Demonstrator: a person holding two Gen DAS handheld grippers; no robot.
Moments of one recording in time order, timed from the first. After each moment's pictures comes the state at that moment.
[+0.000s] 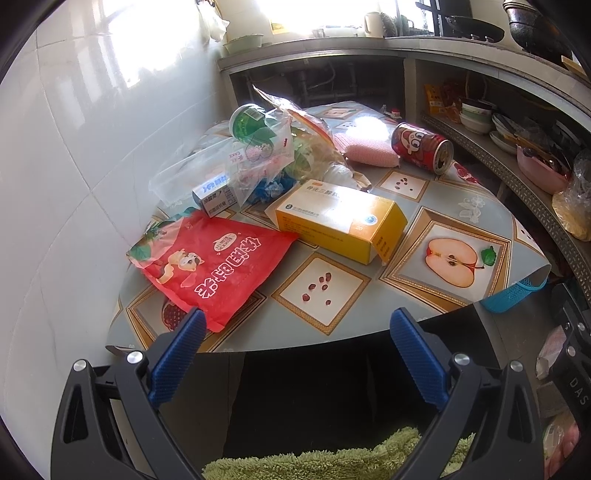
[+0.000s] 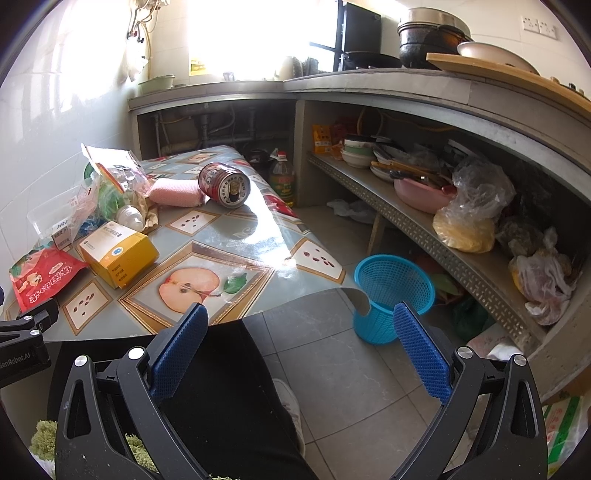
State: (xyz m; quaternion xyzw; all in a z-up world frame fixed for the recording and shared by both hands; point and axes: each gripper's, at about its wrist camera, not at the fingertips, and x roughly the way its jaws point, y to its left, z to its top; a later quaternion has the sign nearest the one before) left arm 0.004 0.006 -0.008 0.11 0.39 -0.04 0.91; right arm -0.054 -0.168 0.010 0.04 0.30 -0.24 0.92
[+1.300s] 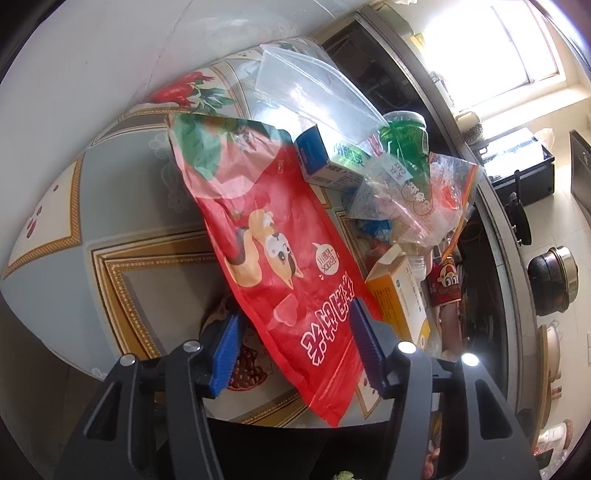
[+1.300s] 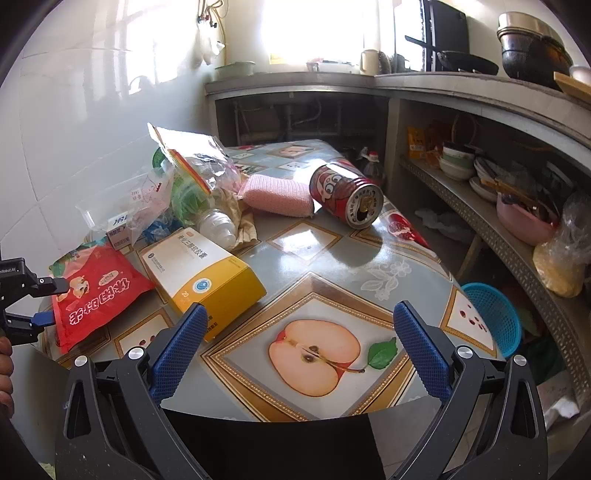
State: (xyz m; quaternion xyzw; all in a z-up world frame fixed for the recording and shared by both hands) left arm 0.116 0.212 -0.066 -0.35 0.48 -0.11 0.80; right arm 0.045 -0.124 0.004 0.03 0.32 -0.08 0.94
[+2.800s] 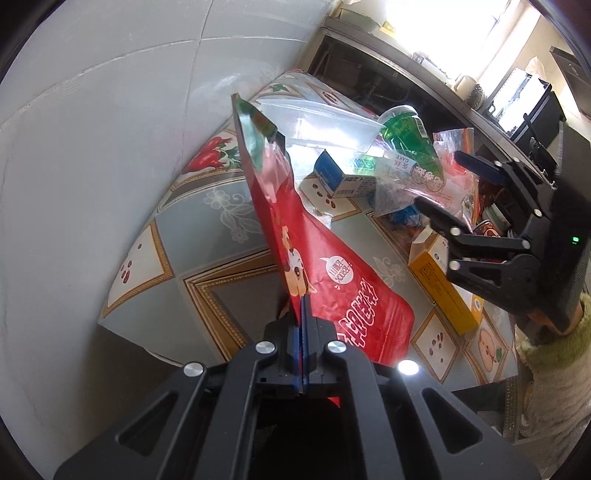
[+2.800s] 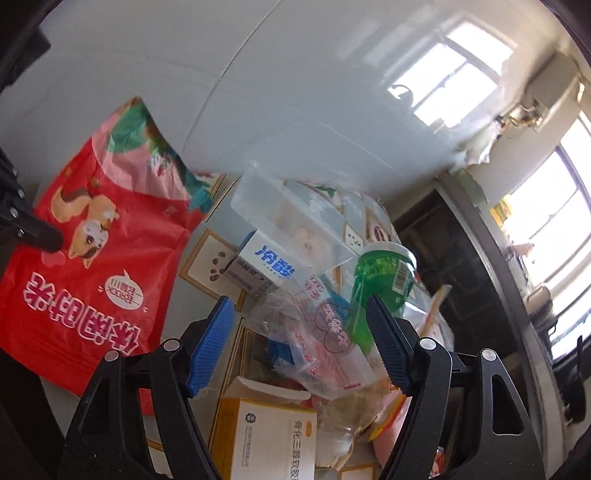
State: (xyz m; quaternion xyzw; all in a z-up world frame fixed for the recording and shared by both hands) left arm 0.080 0.216 -0.037 -0.17 0.45 -0.06 0.88; right arm 0.188 0.075 0.014 -0.45 0.23 0.23 0.83
